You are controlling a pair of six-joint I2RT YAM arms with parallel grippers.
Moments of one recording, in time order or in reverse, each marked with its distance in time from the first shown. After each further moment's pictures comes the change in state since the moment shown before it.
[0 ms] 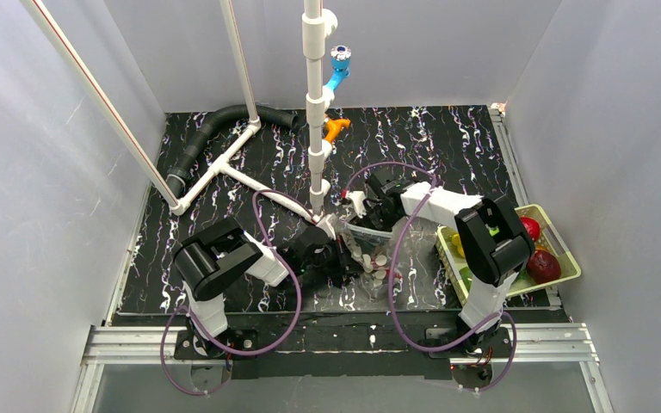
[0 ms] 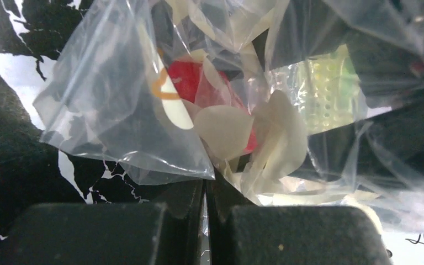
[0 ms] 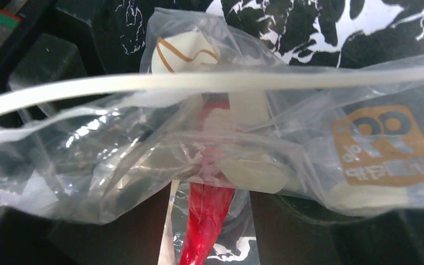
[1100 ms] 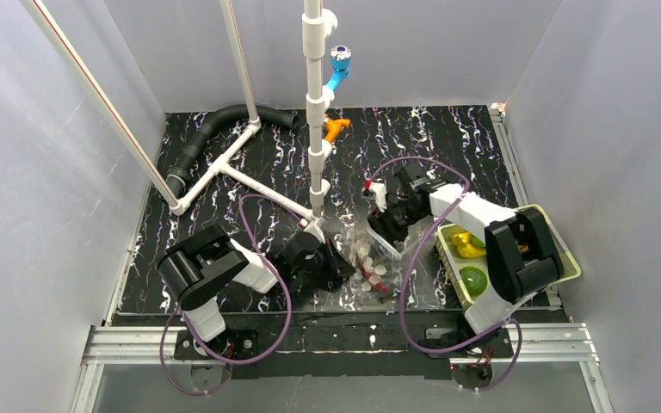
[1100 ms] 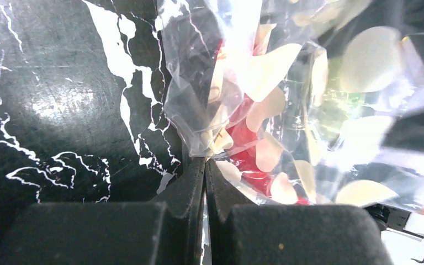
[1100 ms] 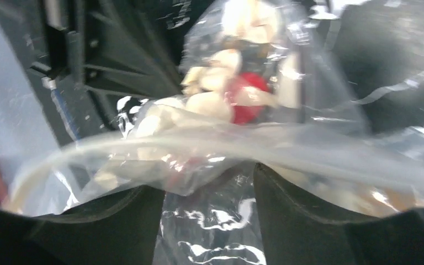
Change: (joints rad) left arm 0.000 -0.097 -0.097 -0.014 -0.078 -0.027; right arm -0.097 -0.153 -0.070 -0.064 -0.181 -0.159
